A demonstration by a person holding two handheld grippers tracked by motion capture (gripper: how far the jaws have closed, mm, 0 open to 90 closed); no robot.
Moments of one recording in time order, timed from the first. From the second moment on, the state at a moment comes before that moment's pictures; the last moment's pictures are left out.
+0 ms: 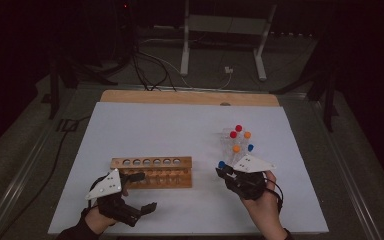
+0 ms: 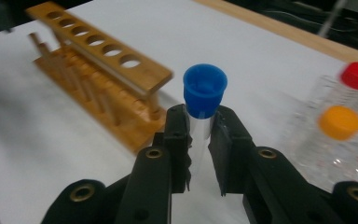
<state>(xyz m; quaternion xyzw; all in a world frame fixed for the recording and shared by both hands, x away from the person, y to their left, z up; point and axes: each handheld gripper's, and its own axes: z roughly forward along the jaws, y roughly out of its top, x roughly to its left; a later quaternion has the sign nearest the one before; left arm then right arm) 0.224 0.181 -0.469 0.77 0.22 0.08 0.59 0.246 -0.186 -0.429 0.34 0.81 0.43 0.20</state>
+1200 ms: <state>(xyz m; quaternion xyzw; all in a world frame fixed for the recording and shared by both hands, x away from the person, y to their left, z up) 0.255 0.094 -0.433 0.81 0.13 0.03 0.57 0.227 -0.151 -0.439 0.25 0.86 0.42 0.13</state>
